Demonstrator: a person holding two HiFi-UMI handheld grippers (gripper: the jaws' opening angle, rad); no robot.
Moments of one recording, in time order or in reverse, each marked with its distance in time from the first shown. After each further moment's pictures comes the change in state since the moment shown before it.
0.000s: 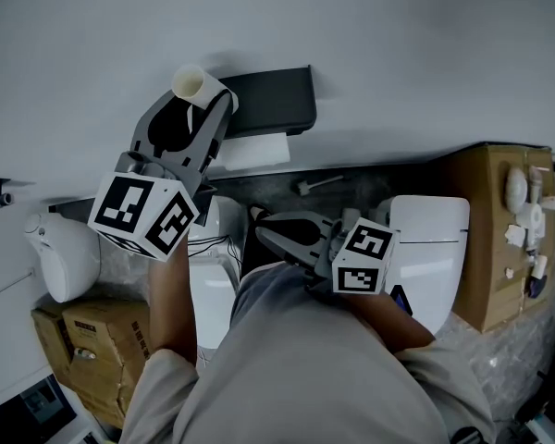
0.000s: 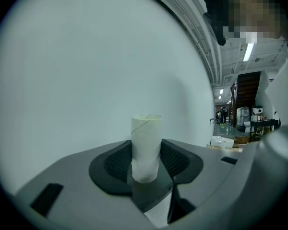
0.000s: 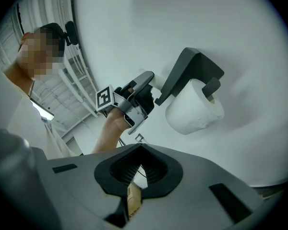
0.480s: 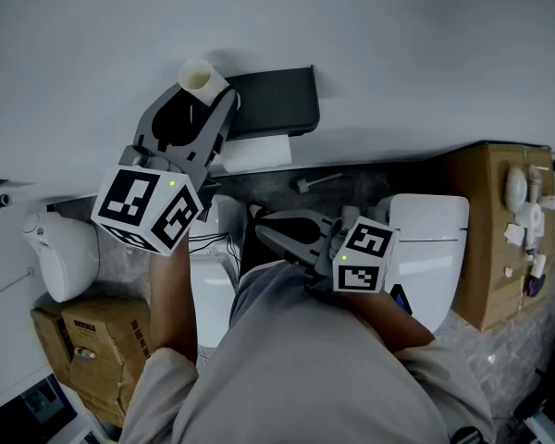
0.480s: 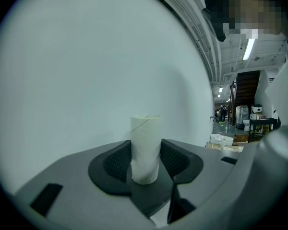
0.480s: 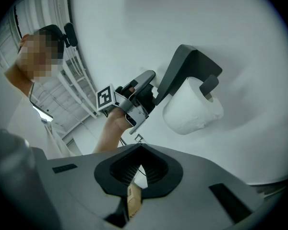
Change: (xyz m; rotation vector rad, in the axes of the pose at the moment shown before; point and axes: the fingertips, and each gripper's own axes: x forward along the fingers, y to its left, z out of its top) left arm 0.010 -0.001 -0.006 0.026 0.017 -0.027; right arm 0.002 -0.003 0.000 0.021 -0.002 -0.004
